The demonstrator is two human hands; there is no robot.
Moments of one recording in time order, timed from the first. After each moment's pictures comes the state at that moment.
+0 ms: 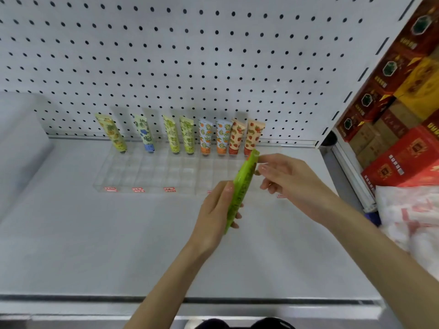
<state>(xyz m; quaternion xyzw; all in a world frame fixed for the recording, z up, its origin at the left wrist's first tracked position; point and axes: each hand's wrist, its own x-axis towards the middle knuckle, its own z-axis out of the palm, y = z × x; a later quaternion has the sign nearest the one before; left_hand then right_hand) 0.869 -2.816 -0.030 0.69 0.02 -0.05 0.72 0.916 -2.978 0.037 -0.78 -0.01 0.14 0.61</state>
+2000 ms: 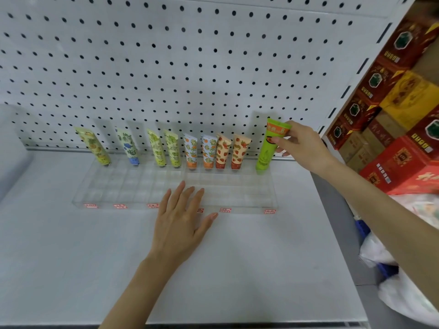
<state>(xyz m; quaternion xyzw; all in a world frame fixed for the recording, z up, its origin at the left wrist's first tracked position) 0.900 -2.778 -0.076 0.99 -0.08 0.09 0.11 1.030 -3.043 0.036 -0.91 -0.09 -0.03 0.41</state>
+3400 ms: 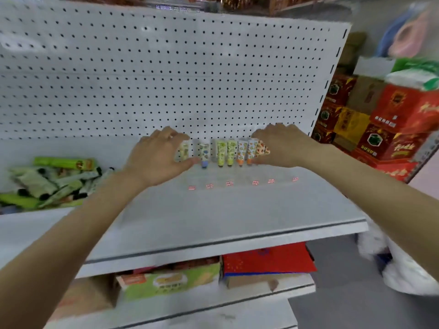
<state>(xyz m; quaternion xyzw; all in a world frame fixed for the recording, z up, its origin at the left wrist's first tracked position) 0.792 -2.530 0.127 0.96 -0.20 0.18 0.08 0.781 -2.807 0.164 -0.98 -0.12 -0.06 -0.13</state>
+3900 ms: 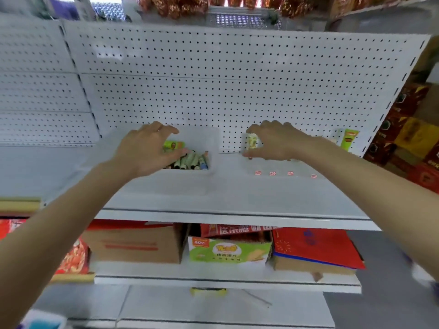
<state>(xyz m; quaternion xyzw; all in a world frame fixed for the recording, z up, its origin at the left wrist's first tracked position) 0.649 -2.326 0.163 0.98 -0.07 0.17 0.05 0.697 -2.607 0.192 -0.98 -0.21 -0.04 -0.05</state>
